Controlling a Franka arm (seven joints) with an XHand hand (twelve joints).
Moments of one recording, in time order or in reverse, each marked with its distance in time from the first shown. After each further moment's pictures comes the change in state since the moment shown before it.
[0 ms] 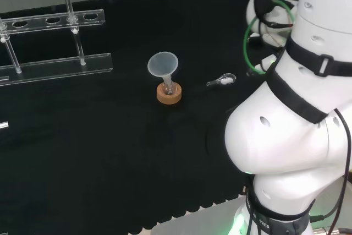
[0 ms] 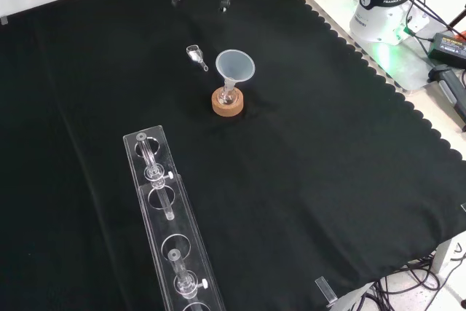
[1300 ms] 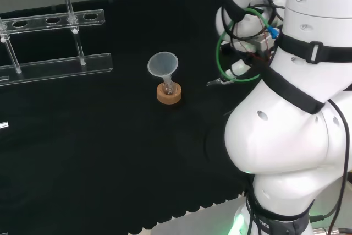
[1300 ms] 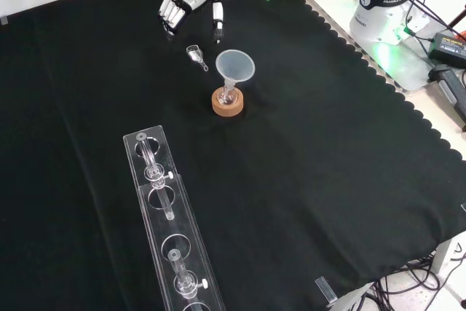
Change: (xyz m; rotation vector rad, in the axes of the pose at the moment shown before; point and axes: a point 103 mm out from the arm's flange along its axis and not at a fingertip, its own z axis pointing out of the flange) arm 0.035 0.054 0.018 0.048 -0.020 0.001
